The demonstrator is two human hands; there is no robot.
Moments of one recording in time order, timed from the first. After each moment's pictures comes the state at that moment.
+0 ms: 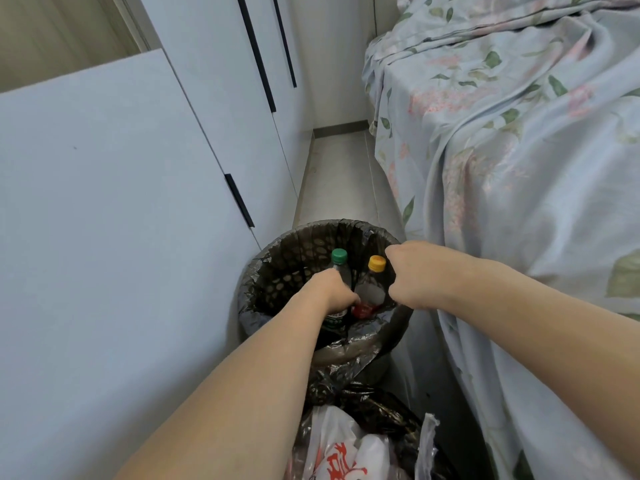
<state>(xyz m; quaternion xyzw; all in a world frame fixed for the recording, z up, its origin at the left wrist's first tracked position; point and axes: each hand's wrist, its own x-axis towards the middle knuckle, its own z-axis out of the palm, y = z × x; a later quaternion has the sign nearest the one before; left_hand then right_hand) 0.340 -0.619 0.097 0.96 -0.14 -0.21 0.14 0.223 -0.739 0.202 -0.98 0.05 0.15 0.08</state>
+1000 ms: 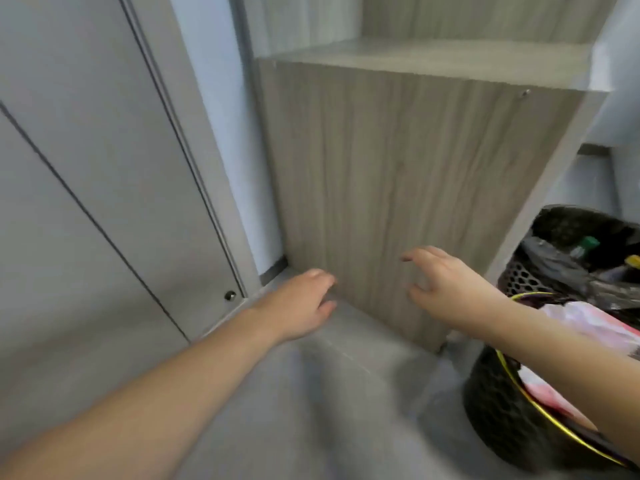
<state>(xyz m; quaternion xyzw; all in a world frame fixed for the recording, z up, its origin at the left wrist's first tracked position) -0.003 -0.097 0.186 0.99 -0.10 -0.04 0.13 0.041 -0.330 0.234 -0.96 -0.25 0.05 0.14</state>
